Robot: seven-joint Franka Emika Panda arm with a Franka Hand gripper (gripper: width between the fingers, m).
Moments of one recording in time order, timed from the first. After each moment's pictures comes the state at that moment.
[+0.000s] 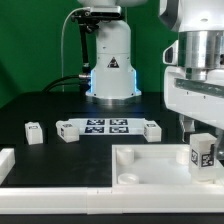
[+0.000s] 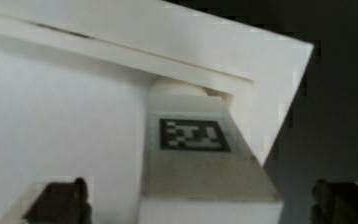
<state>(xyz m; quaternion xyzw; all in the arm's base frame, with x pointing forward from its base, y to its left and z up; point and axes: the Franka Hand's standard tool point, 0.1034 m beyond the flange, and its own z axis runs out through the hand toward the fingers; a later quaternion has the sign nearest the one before) 0.629 0.117 0.078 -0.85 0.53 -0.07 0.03</state>
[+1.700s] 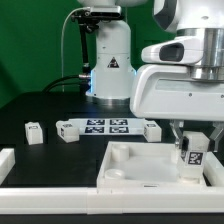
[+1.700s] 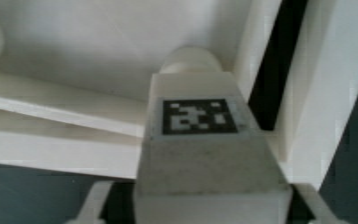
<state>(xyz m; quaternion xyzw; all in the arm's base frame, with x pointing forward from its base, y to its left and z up) 0.632 0.107 0.079 -1.00 -0.05 -0.08 -0.04</state>
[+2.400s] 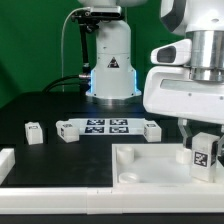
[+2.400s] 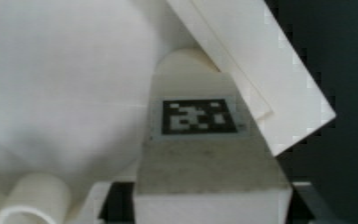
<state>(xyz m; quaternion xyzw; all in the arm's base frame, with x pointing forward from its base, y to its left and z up) 0.630 0.119 0.075 -0.94 0.34 -0.09 -0.01</state>
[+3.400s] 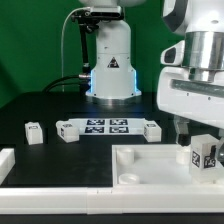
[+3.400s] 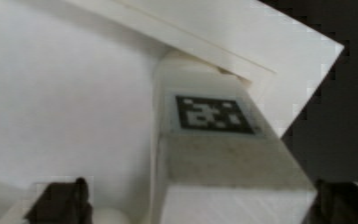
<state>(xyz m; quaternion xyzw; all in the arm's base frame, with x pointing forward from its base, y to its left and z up) 0.627 0.113 0.078 -0.90 0.42 -0.10 -0.01</state>
